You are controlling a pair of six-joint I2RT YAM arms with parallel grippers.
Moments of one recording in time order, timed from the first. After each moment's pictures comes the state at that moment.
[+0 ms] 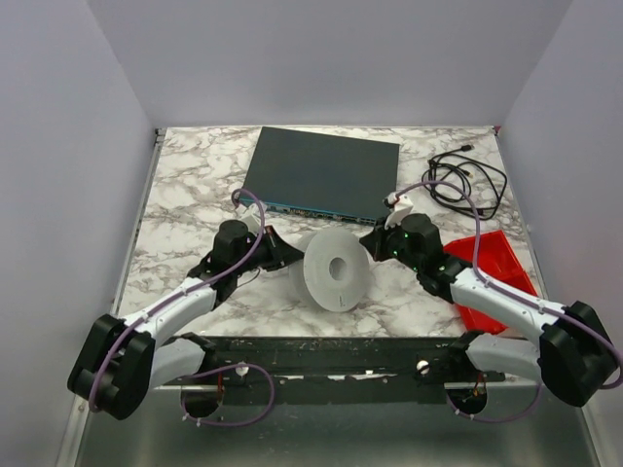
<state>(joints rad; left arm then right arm) -0.46 1.09 0.43 0.27 0.41 -0.82 0.62 1.14 0.58 0.16 0.00 0.30</state>
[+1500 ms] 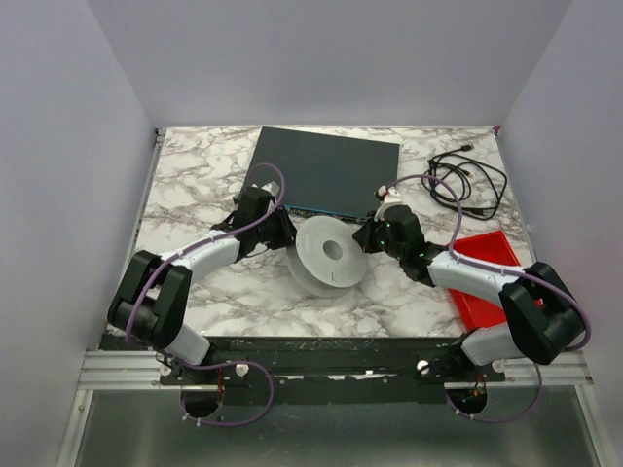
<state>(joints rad) -0.42 1.51 0.80 -0.01 0.31 -0.72 0.61 1.41 0.64 0.29 0.03 0.40</state>
